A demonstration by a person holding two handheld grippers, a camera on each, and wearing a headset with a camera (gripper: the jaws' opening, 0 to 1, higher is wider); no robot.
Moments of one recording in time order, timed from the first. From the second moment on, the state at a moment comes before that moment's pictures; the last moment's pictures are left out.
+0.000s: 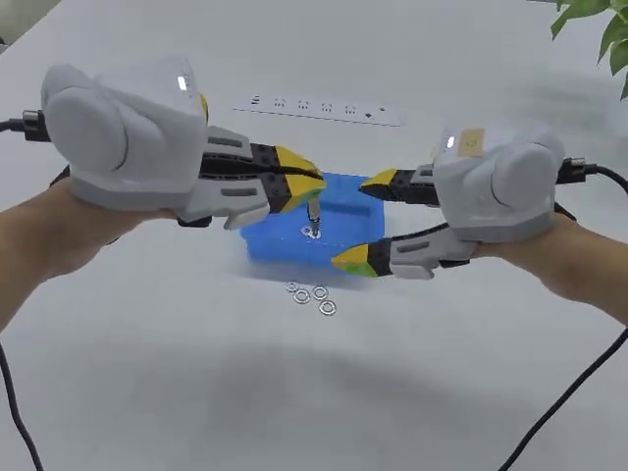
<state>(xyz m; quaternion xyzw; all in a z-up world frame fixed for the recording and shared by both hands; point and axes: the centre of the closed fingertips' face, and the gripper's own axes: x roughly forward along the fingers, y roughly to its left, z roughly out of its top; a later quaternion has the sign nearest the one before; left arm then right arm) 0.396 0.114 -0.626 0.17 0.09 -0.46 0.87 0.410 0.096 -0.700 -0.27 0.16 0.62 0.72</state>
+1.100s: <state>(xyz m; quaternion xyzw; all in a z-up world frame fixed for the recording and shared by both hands) 0.346 0.076 -0.684 0.13 0.10 -0.48 0.86 0.343 0.030 -0.736 -0.20 0.21 0.63 0.72</state>
